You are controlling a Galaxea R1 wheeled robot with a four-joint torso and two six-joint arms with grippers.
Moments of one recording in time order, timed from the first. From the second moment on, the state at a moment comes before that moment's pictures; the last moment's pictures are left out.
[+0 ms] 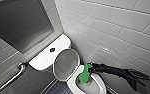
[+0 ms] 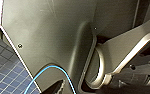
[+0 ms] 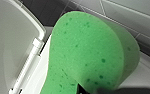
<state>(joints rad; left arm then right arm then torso) 1.39 3.06 -2.65 0.21 -0.01 -0.21 -0.34 2.97 -2.36 -0.38 -0.48 0.72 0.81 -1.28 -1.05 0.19</state>
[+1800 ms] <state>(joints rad) 1.39 3.04 -2.65 0.21 -0.01 -0.21 -0.42 2.77 -2.13 -0.40 -0.51 0.74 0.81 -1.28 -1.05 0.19</state>
